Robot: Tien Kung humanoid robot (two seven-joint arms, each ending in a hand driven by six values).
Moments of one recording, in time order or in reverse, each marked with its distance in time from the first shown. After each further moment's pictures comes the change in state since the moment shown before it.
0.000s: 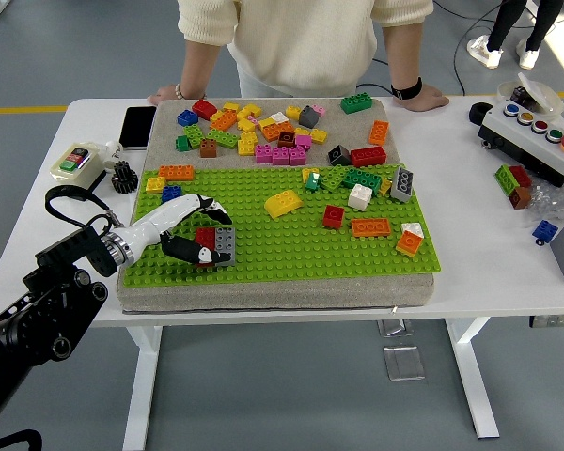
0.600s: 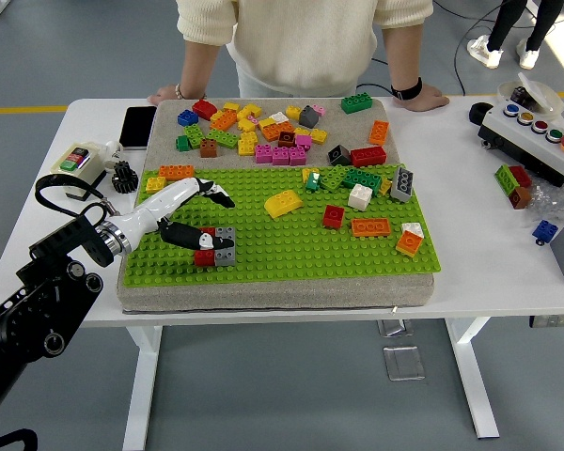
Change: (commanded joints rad) left arm 0.024 0.020 -0.028 -0.121 -0.046 -0.023 0.007; right arm -0.004 -0.001 -0.001 0.000 -0.001 0.002 0.001
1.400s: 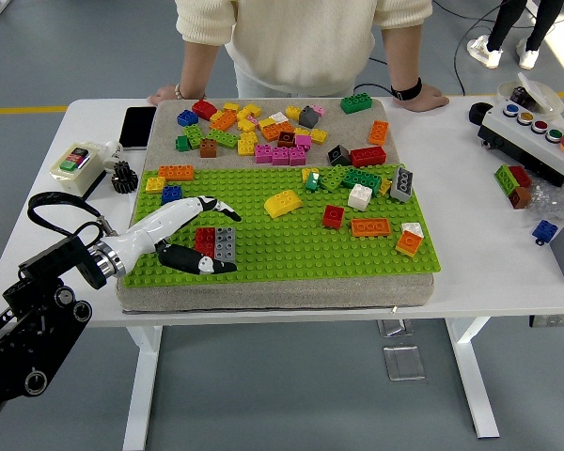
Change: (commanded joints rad) left arm 0.150 0.040 -0.002 -0.214 0.058 -0.033 0.013; right arm 0.000 -0.005 0.008 0.000 -0.001 0.004 0.003
